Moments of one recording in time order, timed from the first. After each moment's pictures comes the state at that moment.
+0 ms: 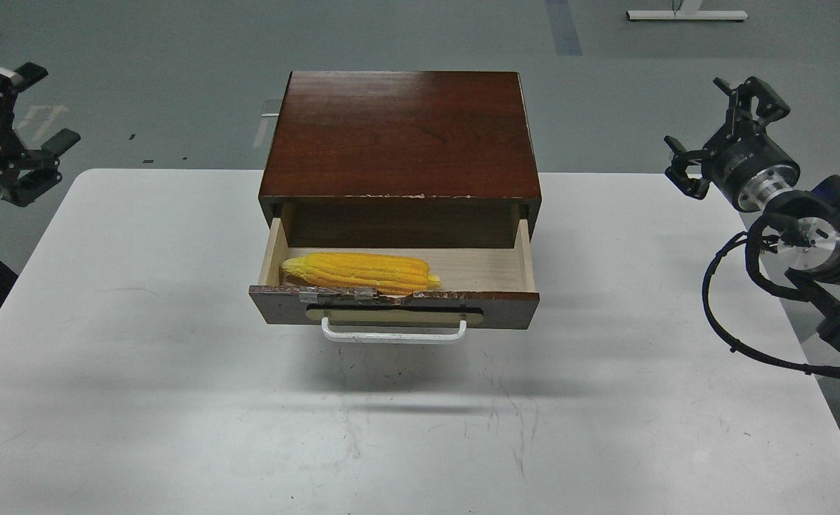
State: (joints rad) left arm -0.62 1.06 -0.70 -1.13 0.51 -0.49 -0.49; right arm 0.84 -0.53 0.52 0.71 0.19 0.20 0.20
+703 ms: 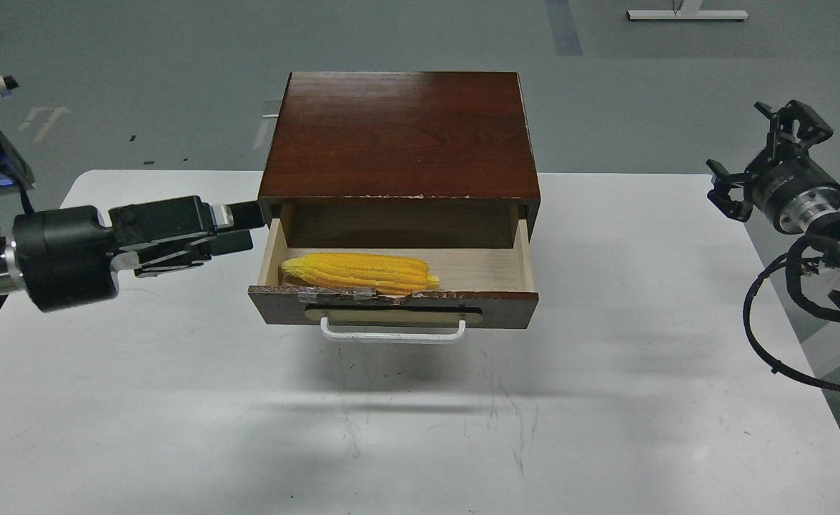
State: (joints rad) left arm -0.60 1.18 -0.65 -1.76 1.04 -0.49 -0.49; right arm 0.79 -0.60 0.50 0.70 0.18 0.21 0.20
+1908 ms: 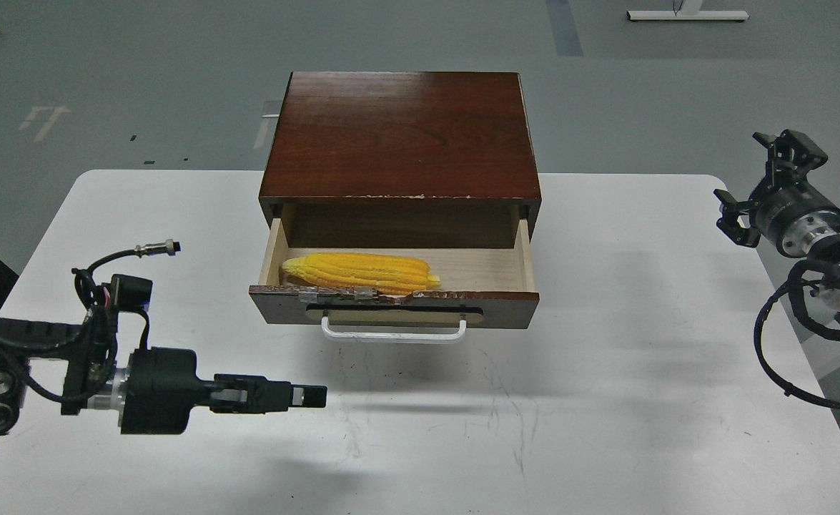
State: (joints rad) left arm -0.59 1.00 -0.34 -1.75 1.25 -0.49 -0.49; right arm 0.78 -0.59 0.41 0.64 0.12 0.20 0.22
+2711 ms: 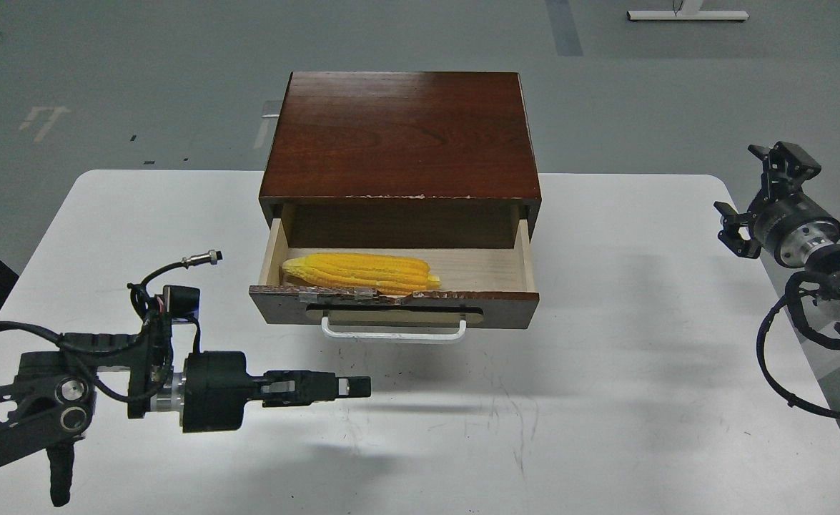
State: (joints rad) left arm -0.56 0.84 -0.34 -1.65 1.15 -0.36 -0.49; right arm 0.76 -0.56 0.41 0.60 0.08 0.20 0.22
